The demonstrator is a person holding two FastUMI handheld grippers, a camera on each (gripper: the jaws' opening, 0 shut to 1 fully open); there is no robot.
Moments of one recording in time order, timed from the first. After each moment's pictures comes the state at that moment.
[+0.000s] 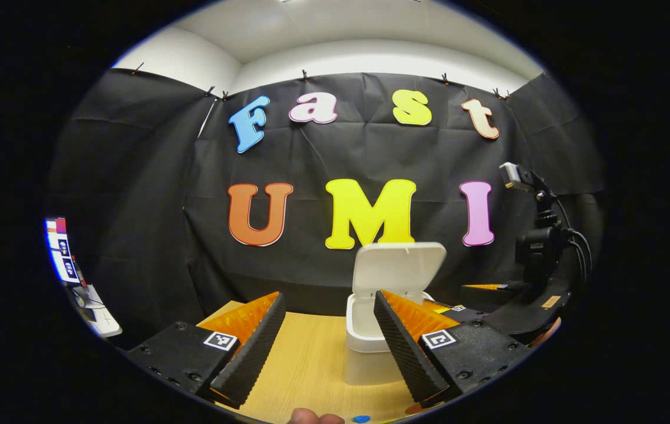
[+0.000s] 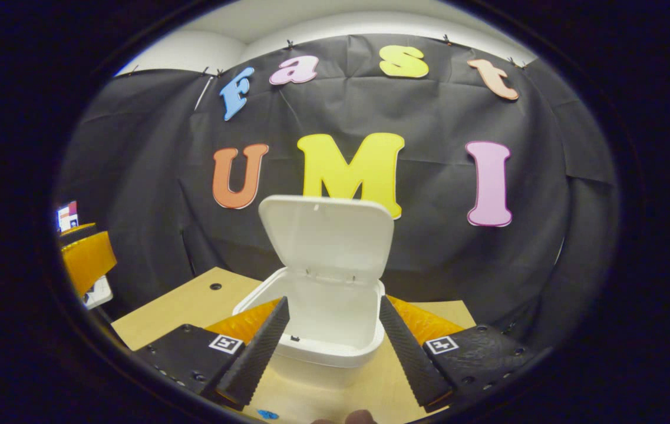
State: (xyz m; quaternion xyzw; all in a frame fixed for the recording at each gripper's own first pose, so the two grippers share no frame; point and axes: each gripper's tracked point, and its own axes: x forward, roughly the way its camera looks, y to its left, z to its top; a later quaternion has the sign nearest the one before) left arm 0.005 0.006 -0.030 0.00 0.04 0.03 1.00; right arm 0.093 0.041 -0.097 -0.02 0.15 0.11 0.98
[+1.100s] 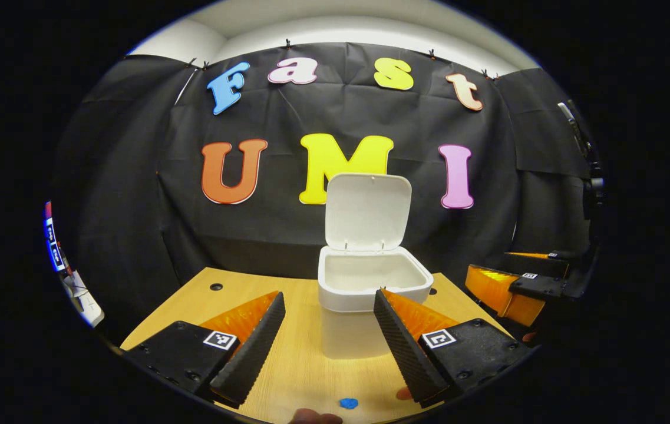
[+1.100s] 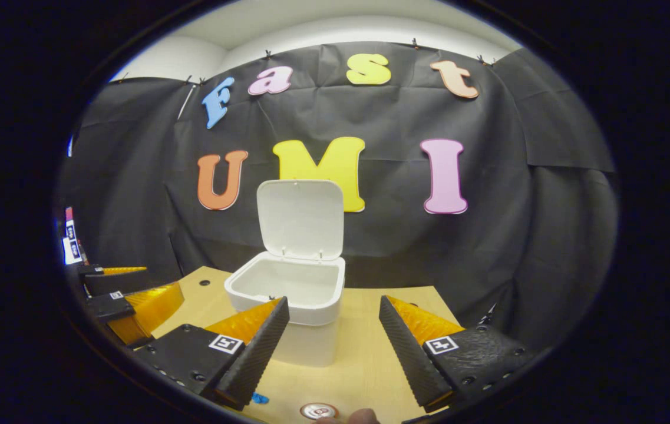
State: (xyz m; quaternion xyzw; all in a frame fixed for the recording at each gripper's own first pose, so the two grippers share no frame) left arm -0.007 -0.024 -0.121 0.00 0.14 -0.03 0.99; right arm 0.014 -0.020 -0.114 0.00 0.15 0.06 0.99
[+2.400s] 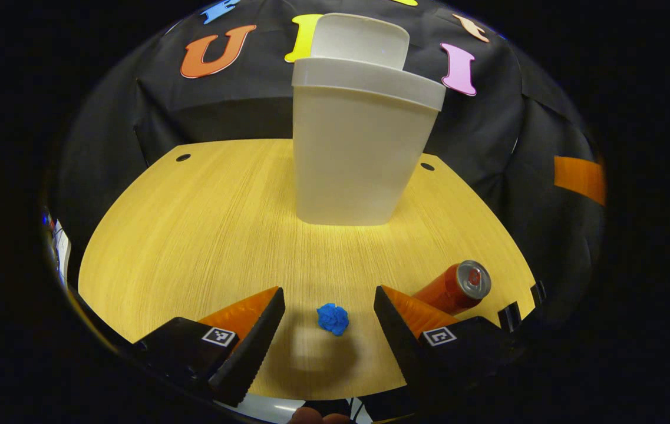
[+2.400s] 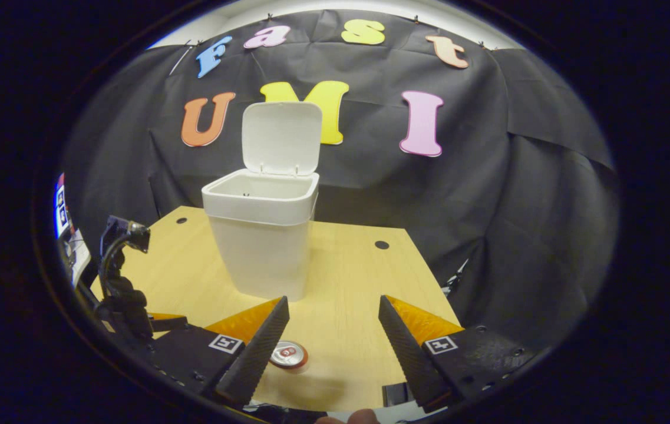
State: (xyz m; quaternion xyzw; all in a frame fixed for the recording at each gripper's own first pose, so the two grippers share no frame) left arm -0.094 -0.056 -0.367 -0.03 0.41 -0.07 0.91; right arm -0.071 -0.065 -0.214 -0.05 0.28 -0.01 0.96
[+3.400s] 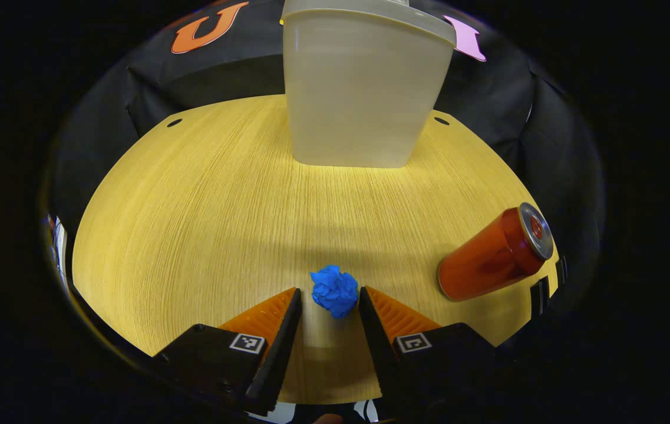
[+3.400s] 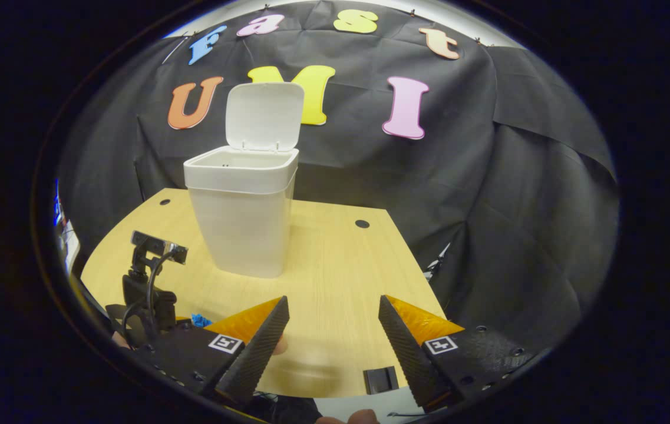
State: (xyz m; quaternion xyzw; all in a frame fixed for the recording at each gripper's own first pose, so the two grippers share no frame) left arm -0.112 -0.058 -0.432 -0.01 0.49 -0.06 0.87; right arm -0.100 -0.091 -0.234 -0.06 0.31 -0.05 0.95
